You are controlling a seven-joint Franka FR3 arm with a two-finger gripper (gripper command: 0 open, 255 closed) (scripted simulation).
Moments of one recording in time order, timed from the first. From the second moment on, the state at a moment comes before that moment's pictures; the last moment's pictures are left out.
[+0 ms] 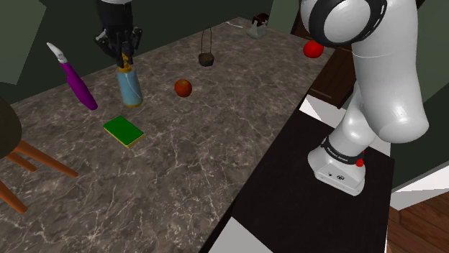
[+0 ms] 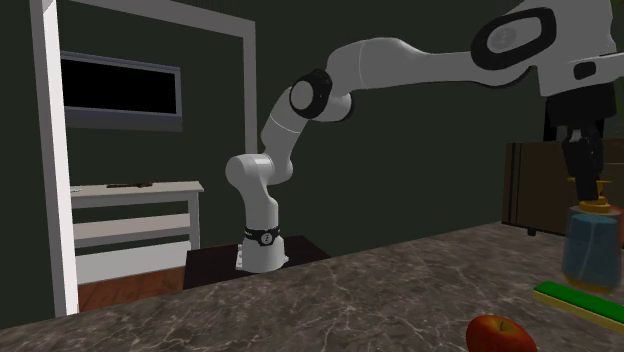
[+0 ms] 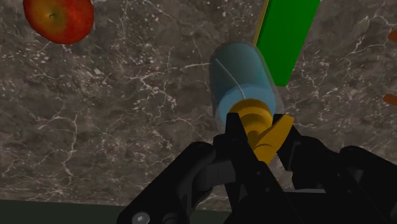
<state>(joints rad) 0.48 0.66 0.05 -1.01 -0.02 1.81 0.34</state>
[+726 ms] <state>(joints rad) 0.48 0.66 0.05 -1.15 -0.02 1.96 0.35</state>
